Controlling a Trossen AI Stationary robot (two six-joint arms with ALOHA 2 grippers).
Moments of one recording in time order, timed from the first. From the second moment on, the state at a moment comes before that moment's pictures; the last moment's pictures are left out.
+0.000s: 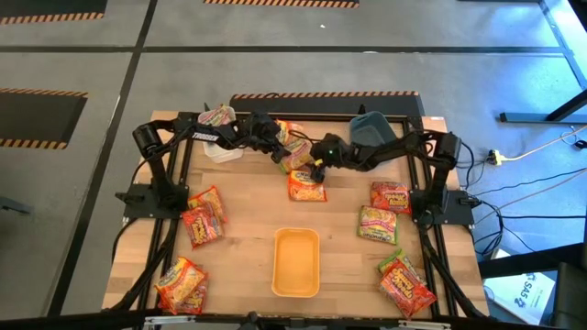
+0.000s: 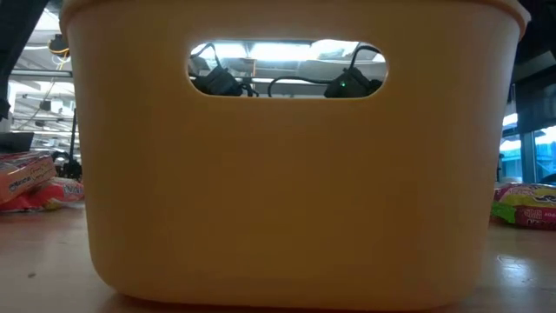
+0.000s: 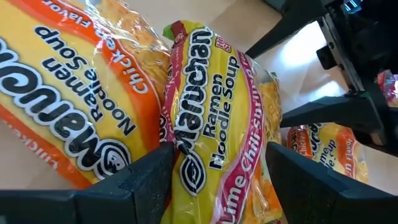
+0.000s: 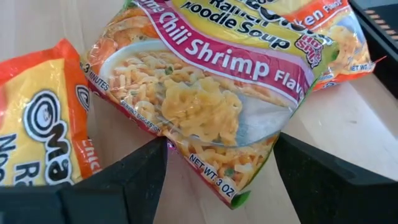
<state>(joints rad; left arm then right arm) 0.58 1.80 0.89 0.22 0.37 -0.37 -0.38 1.87 0.83 0.39 0.06 -0.13</state>
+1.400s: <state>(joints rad) 0.48 1.73 0.89 0.31 0.46 -0.38 -0.38 1.87 0.83 0.43 0.10 -0.16</state>
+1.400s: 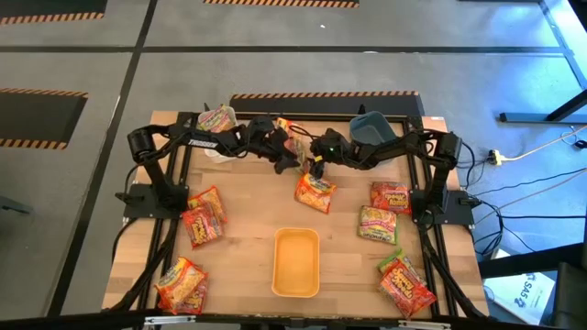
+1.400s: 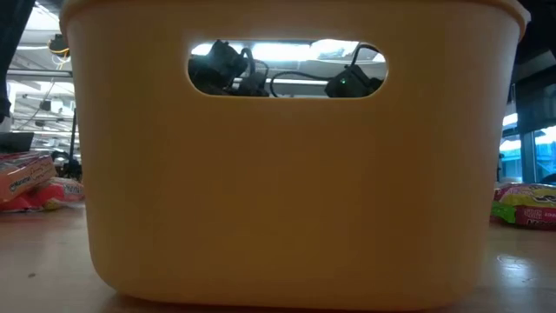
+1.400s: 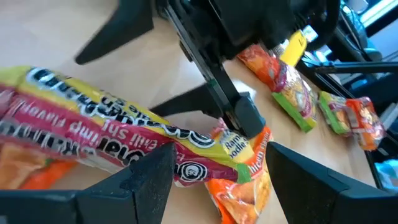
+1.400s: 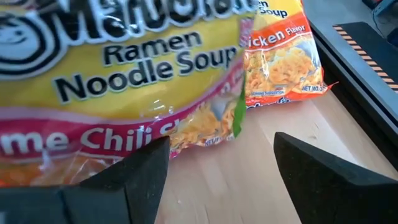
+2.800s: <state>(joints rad) 0.64 1.65 0.89 0.06 0.15 -0.30 -0.38 1.87 0.83 0.46 0.03 -0.13</state>
